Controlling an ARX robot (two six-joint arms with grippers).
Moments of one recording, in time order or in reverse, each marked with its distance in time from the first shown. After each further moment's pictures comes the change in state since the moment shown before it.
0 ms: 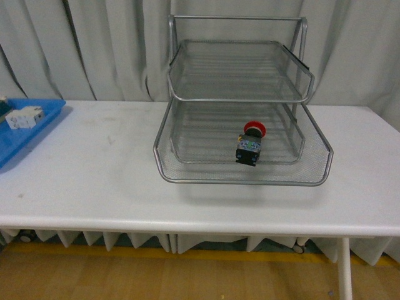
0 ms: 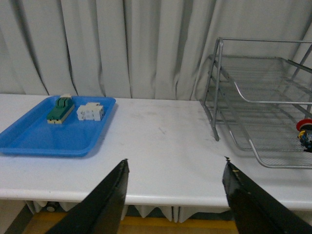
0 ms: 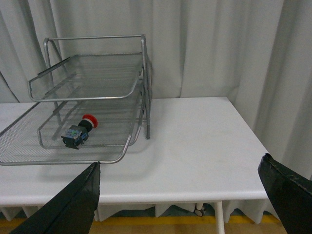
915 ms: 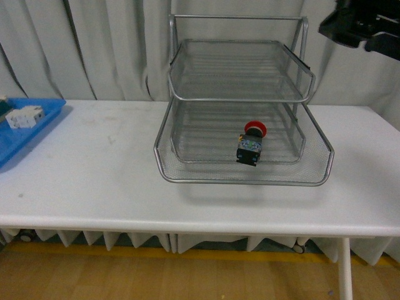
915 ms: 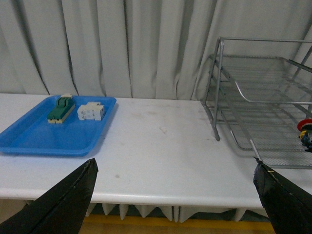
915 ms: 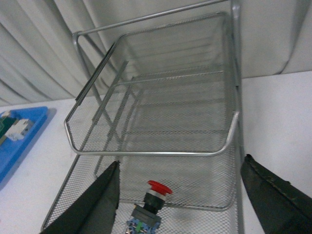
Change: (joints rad) left arm 0.000 0.000 0.000 0.000 0.000 0.001; right arm 0.153 1.631 0.947 0.436 -0.118 0.239
